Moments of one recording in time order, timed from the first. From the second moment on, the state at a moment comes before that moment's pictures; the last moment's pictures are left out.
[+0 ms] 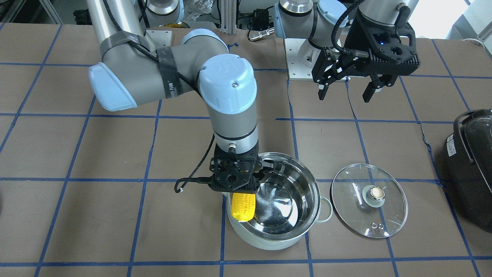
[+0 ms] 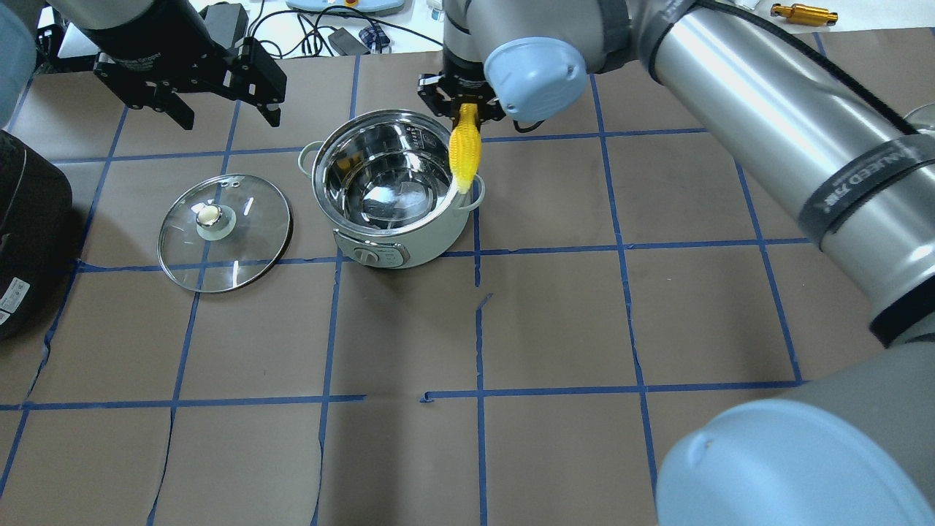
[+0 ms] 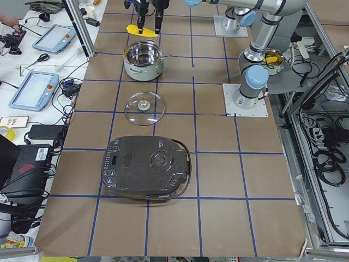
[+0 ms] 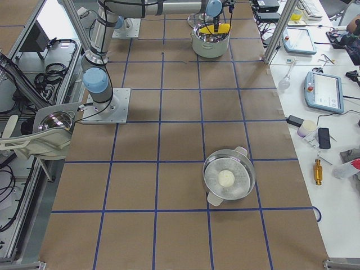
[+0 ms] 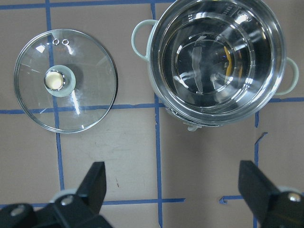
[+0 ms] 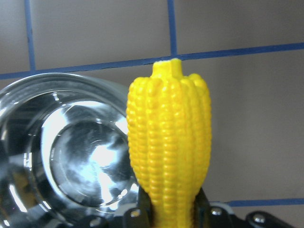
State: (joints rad) left arm -1.57 -1.57 -1.47 -1.53 1.56 0.02; right arm 1.98 -0.99 1.14 -1.92 -1.51 0.57
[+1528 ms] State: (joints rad) left arm -1.56 -1.57 -1.47 -1.55 1.56 0.02; right arm 2.06 -0.91 1.11 -1.93 -1.52 0.59
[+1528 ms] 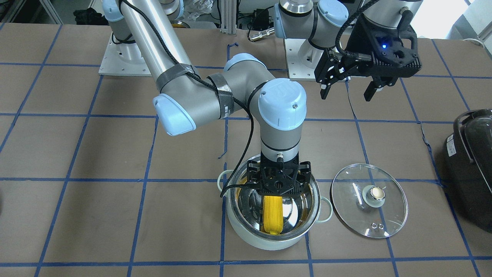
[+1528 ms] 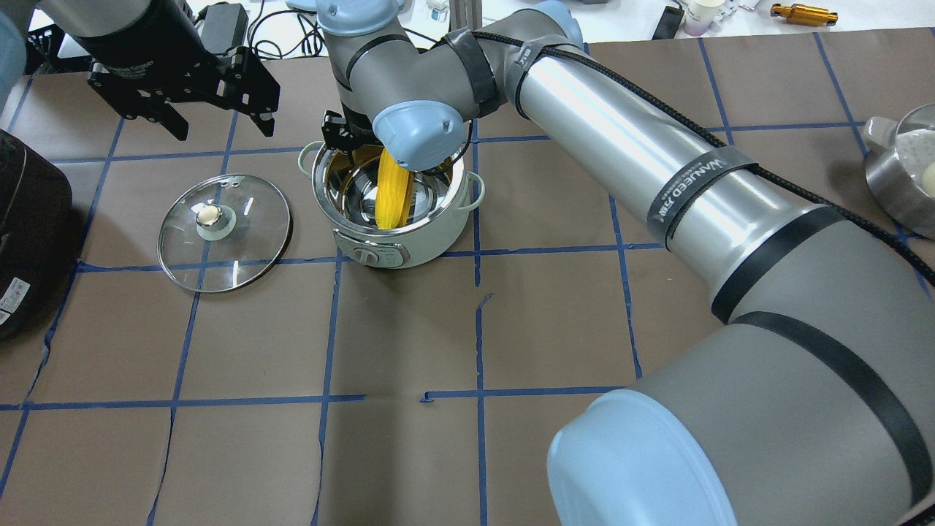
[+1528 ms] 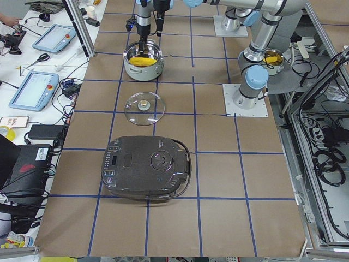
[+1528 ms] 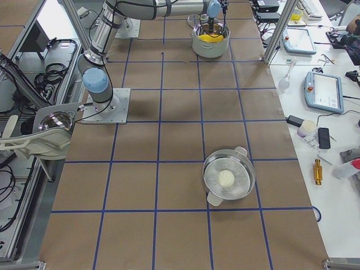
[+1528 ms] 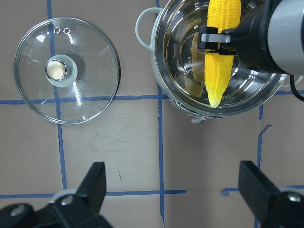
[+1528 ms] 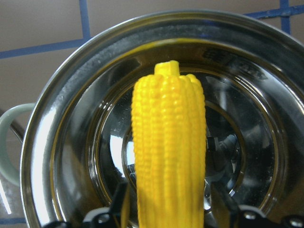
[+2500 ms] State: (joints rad) left arm -1.56 -1.57 -1.47 -1.55 1.56 0.02; right arm 1.76 -1.29 1.19 -1.56 -1.60 0.22
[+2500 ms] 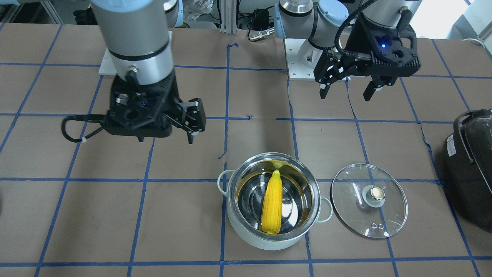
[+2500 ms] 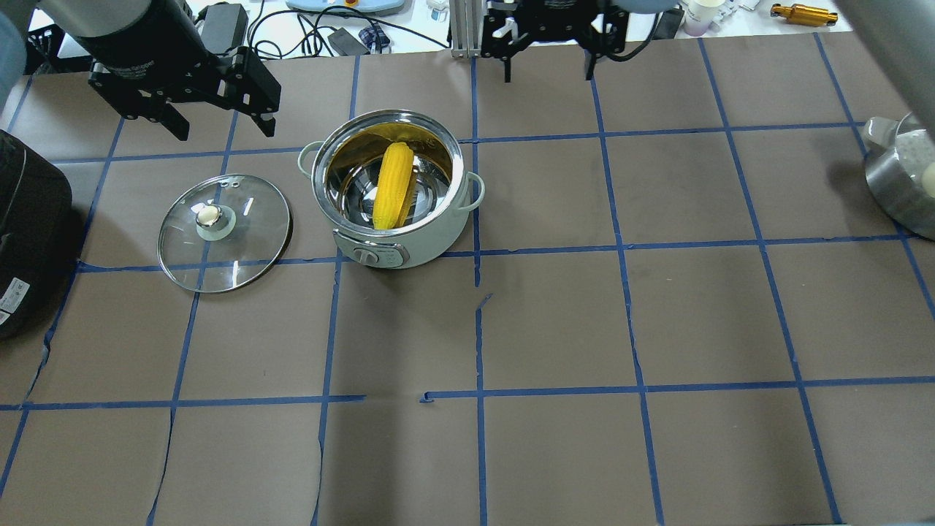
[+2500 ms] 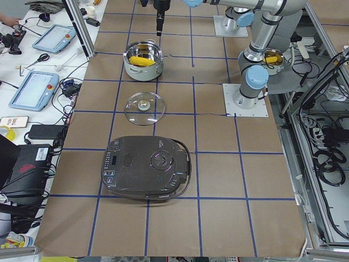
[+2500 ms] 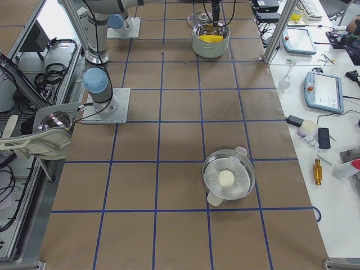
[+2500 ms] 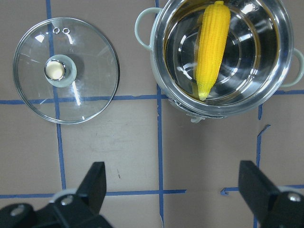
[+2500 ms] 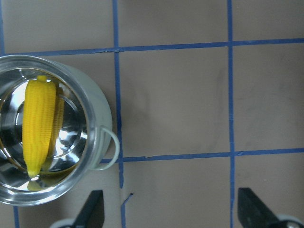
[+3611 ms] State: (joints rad) left arm -1.56 -1.56 -1.47 -1.56 1.56 0.02; right arm 1.58 -1.51 1.47 -1.65 -1.59 0.03
